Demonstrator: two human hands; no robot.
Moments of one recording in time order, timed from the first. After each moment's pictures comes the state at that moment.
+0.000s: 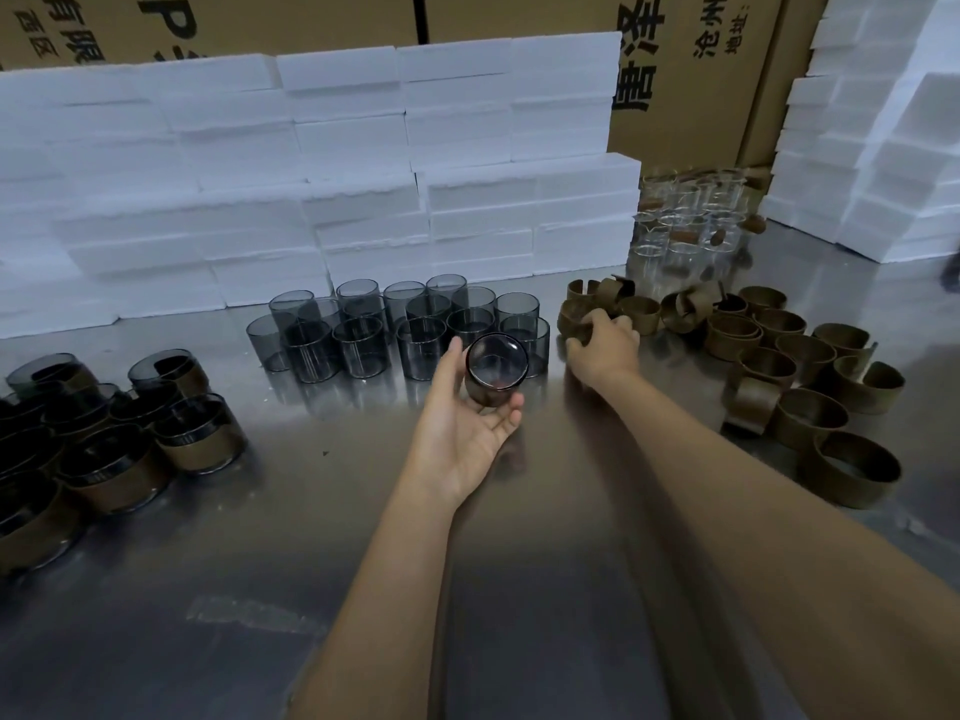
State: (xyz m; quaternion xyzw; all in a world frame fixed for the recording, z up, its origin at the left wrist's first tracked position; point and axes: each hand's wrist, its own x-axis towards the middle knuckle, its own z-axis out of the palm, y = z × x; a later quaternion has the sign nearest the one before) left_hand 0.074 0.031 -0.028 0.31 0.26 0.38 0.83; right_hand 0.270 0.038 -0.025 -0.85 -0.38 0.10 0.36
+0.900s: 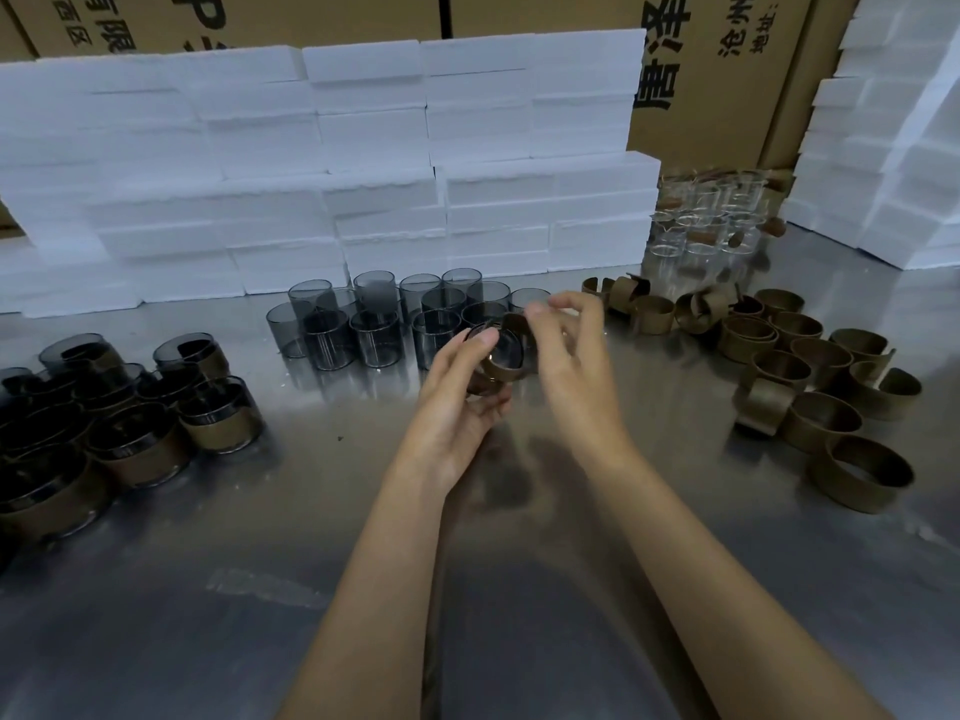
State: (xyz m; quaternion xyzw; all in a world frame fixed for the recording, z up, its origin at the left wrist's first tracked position) left_hand 0.059 0.024 -0.011 0.40 0.29 0.43 0.75; right_hand 0.162 -0.030 0.004 -0.59 -0.43 0.19 0.66
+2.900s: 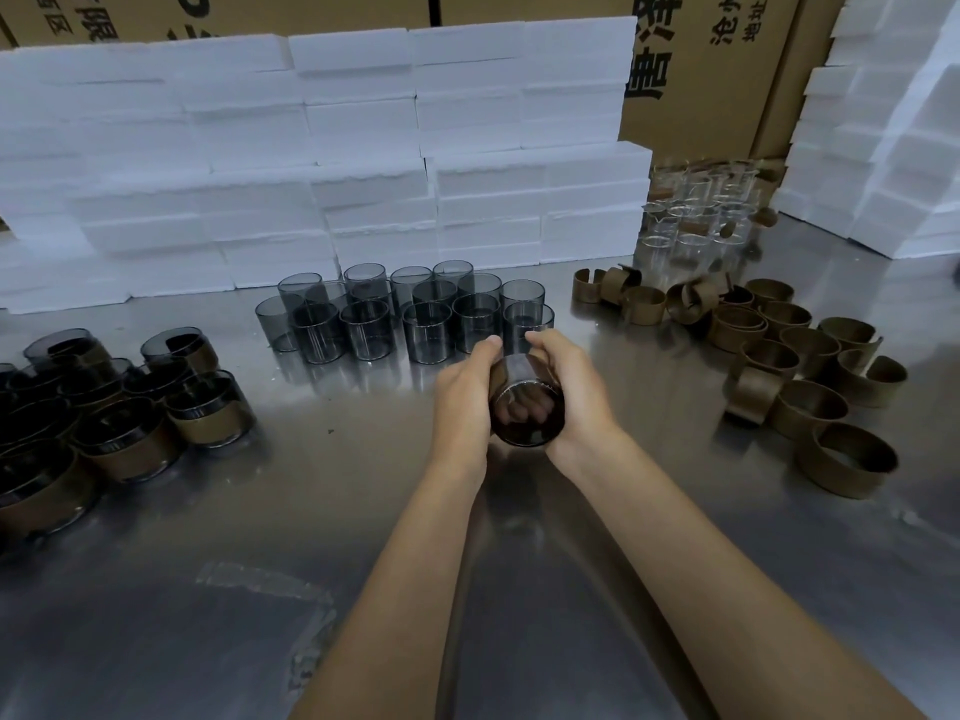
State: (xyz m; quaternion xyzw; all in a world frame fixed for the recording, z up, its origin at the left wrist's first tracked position) left_hand 0.078 -0.003 -0.005 0.49 0.40 0.47 0.62; right_hand 0.166 -0.029 -0.007 -0.49 -0.18 0.48 0.70
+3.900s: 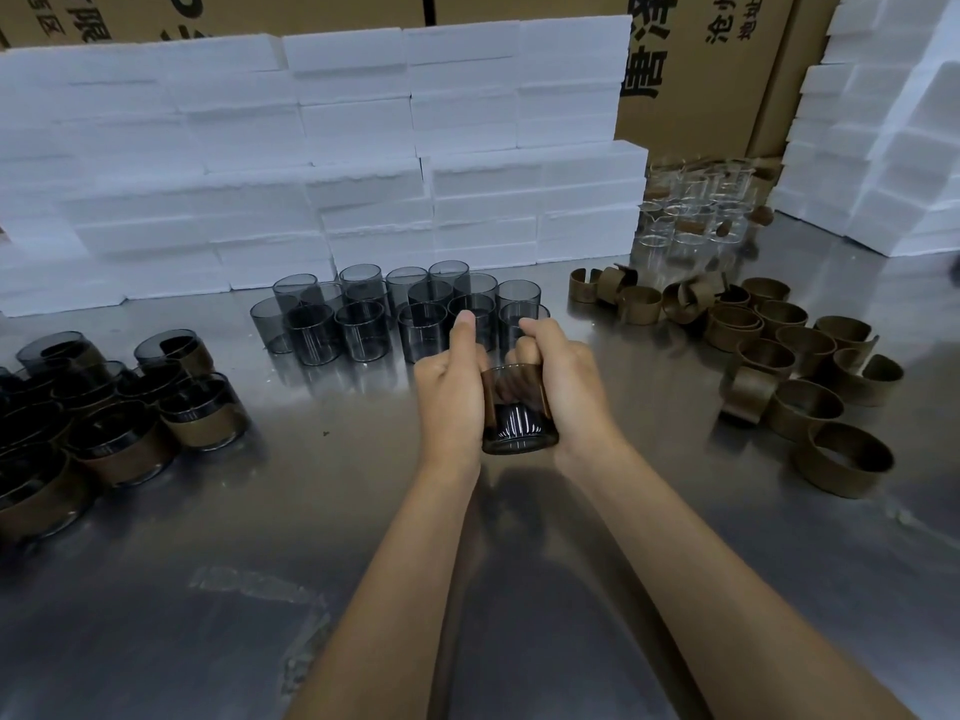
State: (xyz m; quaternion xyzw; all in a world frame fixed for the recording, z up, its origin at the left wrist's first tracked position) left_hand 0.076 -0.008 0.006 0.50 0.39 0.54 0.55; right_hand 0.161 -0.036 0.002 -0.47 -0.33 0.42 0.70
